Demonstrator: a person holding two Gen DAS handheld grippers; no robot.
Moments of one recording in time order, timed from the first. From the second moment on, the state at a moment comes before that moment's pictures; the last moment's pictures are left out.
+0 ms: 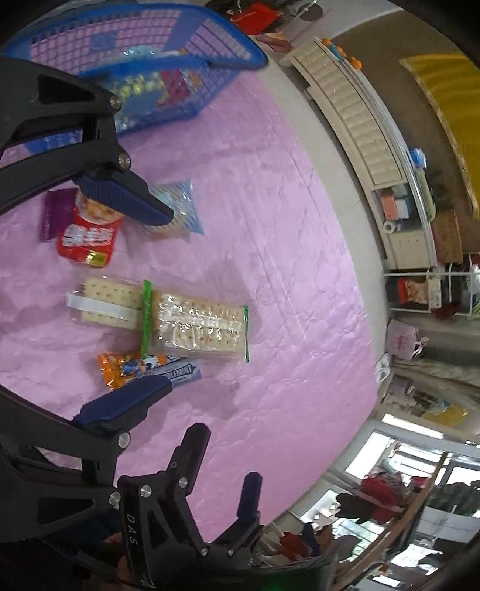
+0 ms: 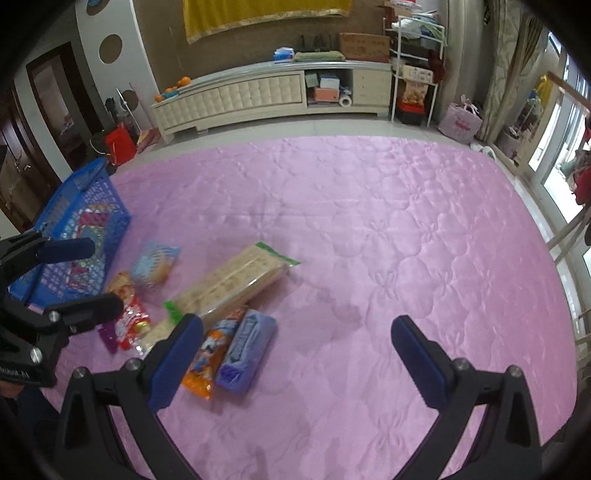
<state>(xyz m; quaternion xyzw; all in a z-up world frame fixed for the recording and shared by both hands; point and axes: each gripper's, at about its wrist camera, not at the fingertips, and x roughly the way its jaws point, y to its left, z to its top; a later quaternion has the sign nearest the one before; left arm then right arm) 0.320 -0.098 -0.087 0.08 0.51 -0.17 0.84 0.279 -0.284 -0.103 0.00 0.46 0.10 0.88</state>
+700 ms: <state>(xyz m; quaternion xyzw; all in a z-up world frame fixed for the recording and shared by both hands) 0.384 -0.142 -0.151 0.10 0.58 -0.22 0.78 0.320 -0.316 -0.144 0.00 0.51 0.09 0.86</state>
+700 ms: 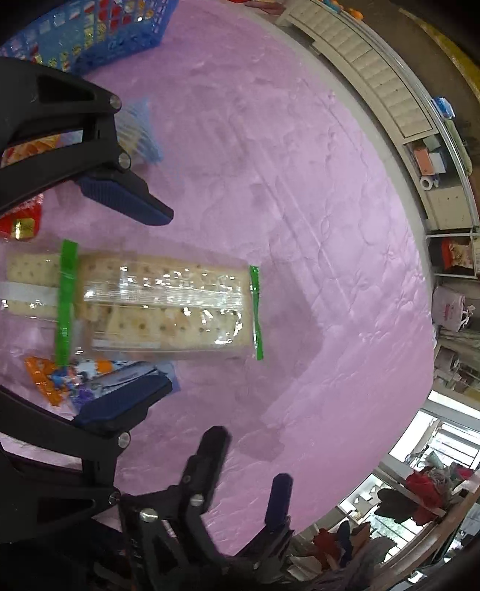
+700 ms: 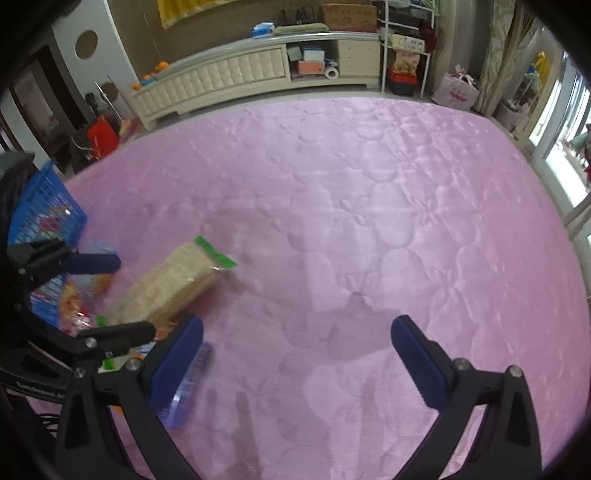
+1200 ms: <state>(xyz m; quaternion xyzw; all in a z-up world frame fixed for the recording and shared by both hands) 0.390 -0.147 -0.161 0.06 0.60 -0.22 0.77 0.323 -0.319 -0.145 0.02 0.52 0.10 0.85</state>
